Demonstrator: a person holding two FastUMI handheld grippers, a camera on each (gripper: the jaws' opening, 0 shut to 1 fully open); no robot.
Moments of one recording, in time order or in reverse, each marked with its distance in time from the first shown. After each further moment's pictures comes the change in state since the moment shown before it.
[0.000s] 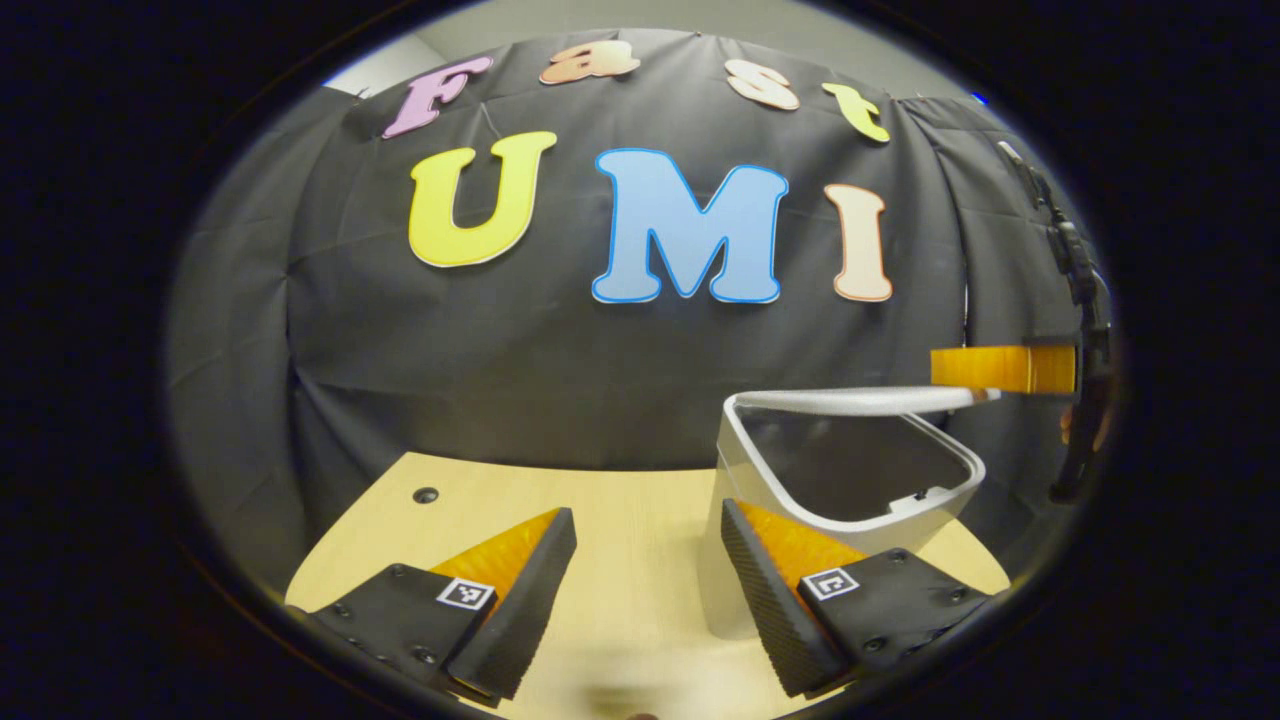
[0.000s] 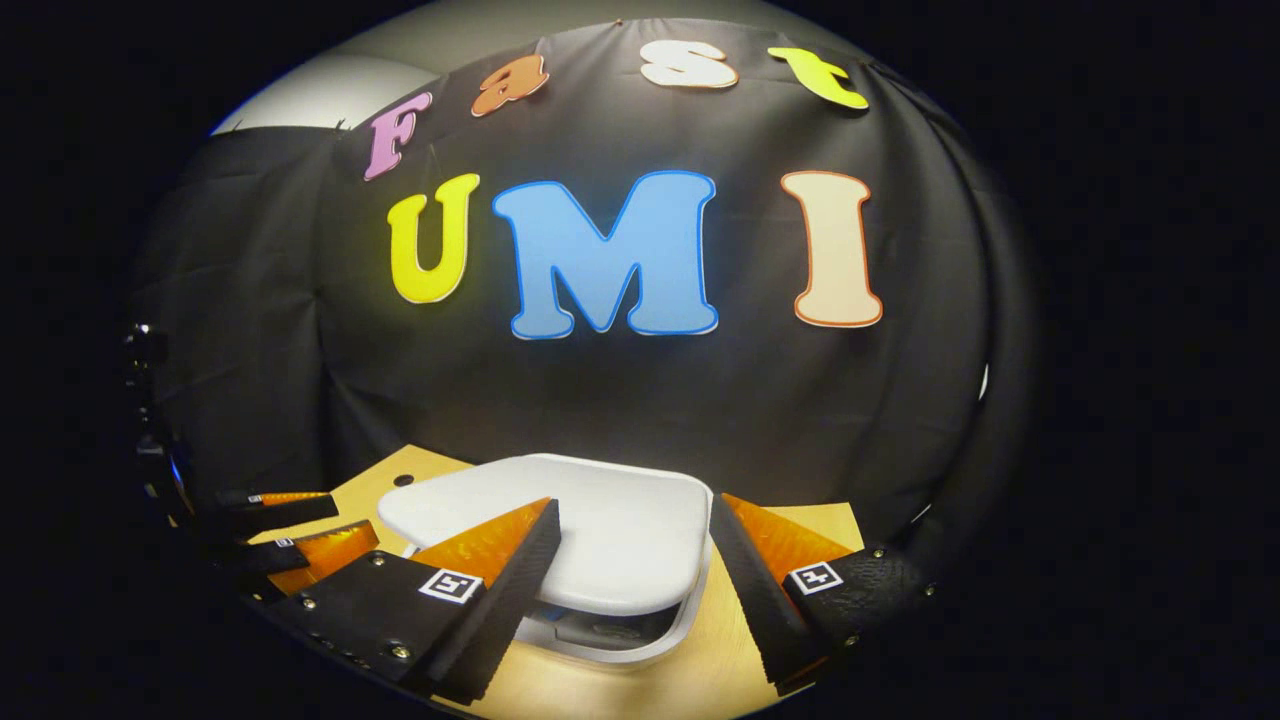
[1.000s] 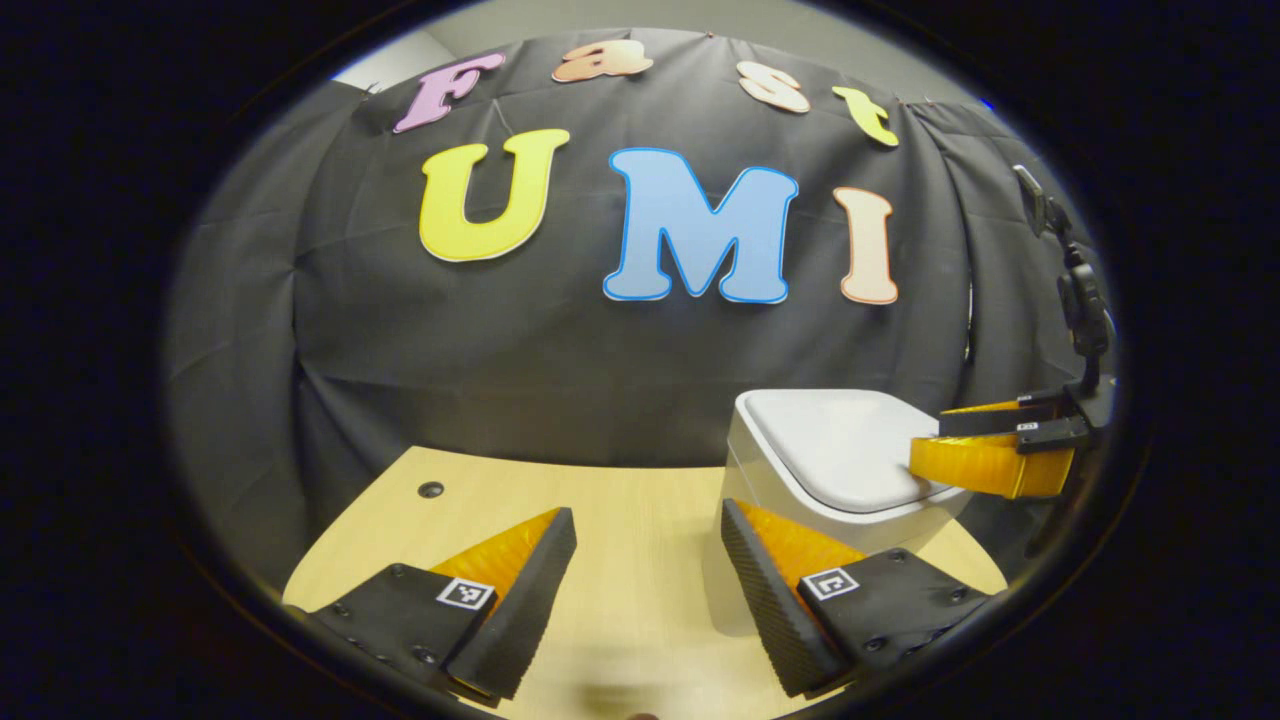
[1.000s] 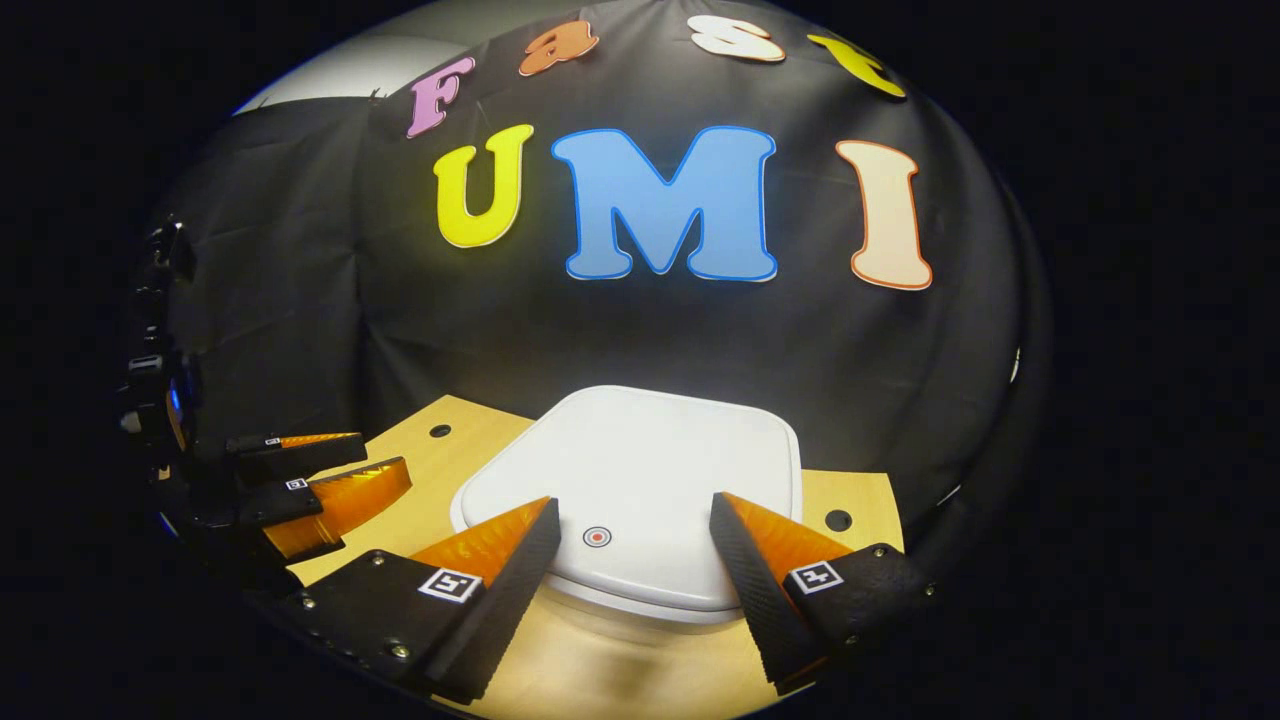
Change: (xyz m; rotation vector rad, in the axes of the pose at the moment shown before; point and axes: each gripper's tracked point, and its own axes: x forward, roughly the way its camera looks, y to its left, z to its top) left arm -0.006 0.010 -0.003 -0.018 0.003 0.005; right arm 0.005 0.046 -0.042 -0.034 0.101 0.099
